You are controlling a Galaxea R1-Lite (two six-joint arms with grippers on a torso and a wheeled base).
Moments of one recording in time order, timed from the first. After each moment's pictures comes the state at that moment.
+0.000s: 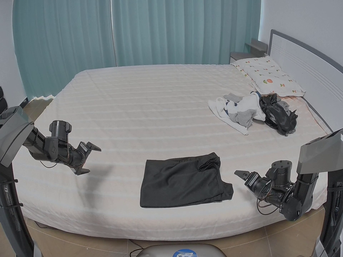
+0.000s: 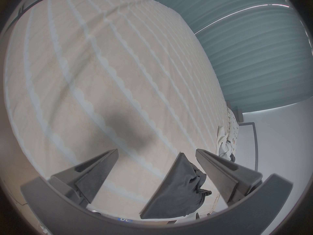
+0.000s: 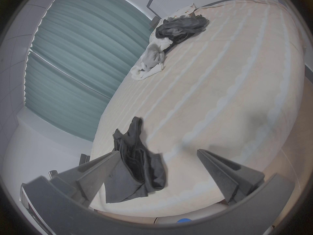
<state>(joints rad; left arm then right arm) 0.10 2.22 -1.14 -0.24 -0.36 -0.90 0.30 2.29 -0.37 -1.44 0.00 0.93</state>
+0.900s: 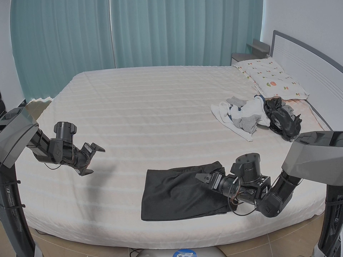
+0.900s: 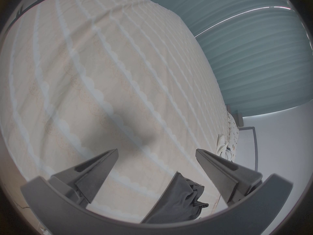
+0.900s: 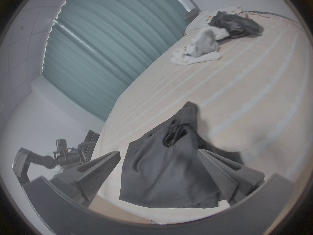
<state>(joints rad) 0.06 2.23 -1.12 -0.29 -0.32 -0.93 0.55 2.24 -0.67 -1.07 -0.01 0.77</state>
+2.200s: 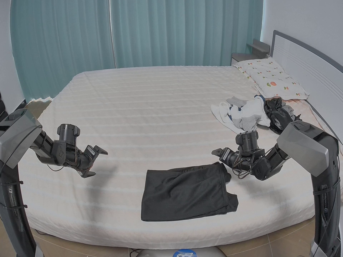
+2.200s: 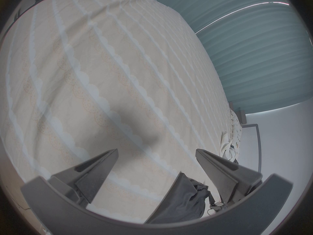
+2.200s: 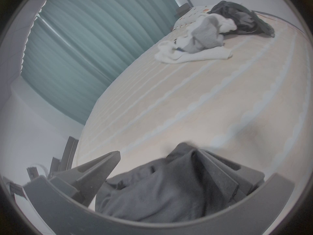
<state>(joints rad) 0.04 2.25 -1.12 -0.29 -0.31 -0.92 0.32 2.46 -1.22 -0.66 -0.01 0.77</state>
